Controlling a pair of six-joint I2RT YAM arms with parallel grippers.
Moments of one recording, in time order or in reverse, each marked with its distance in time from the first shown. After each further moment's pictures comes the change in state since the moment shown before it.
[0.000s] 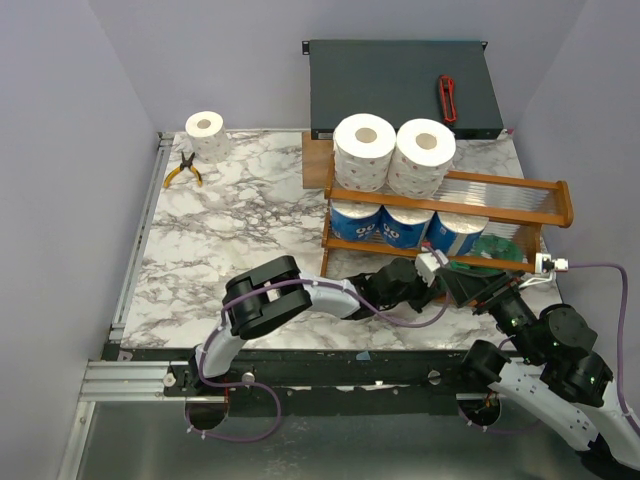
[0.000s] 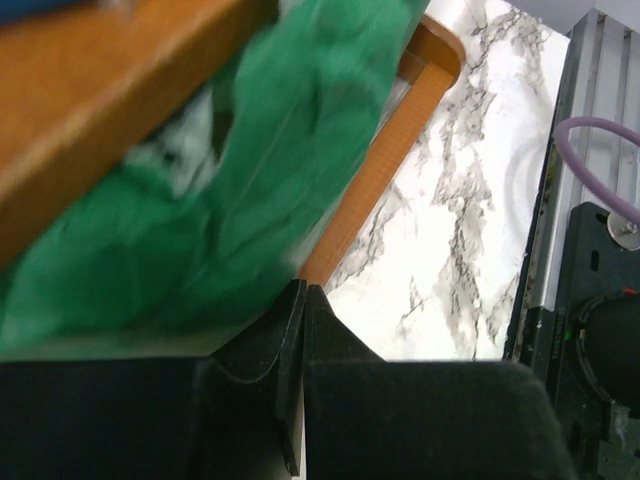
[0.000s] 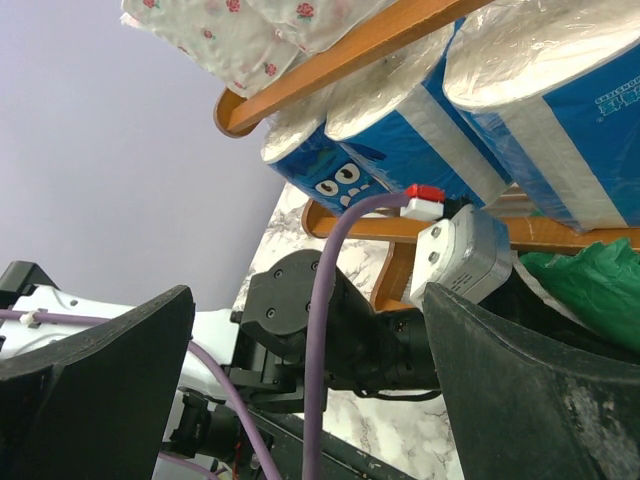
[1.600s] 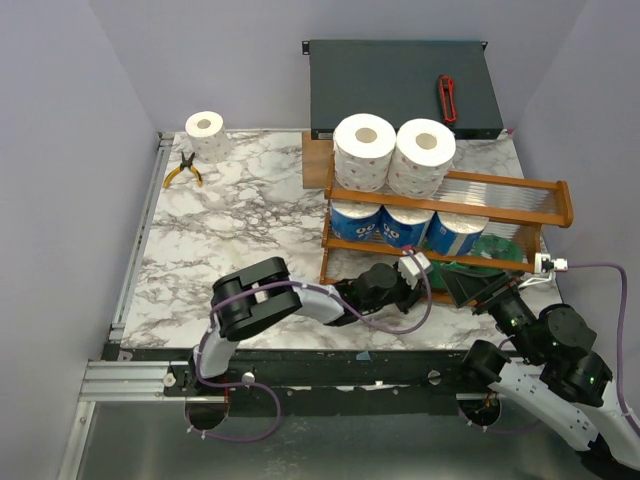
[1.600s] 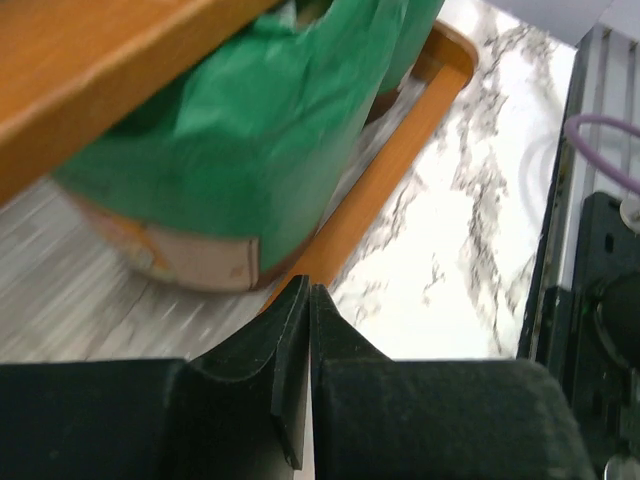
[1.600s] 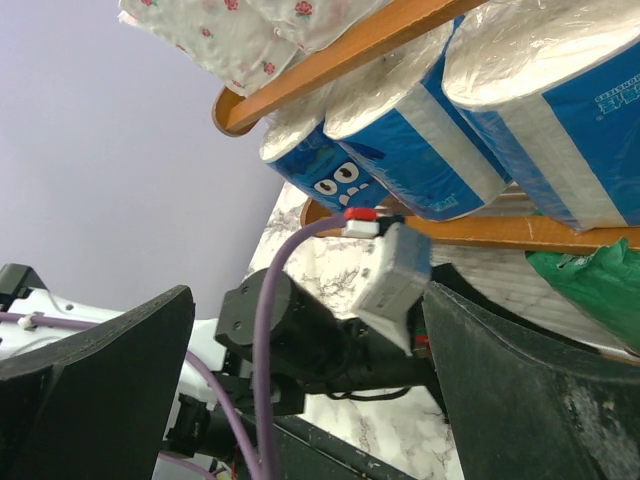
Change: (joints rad) left arm 0.005 -0.049 -0.167 0.210 -0.033 0.027; right arm 0.000 0.000 -0.003 0.000 0.000 0.000
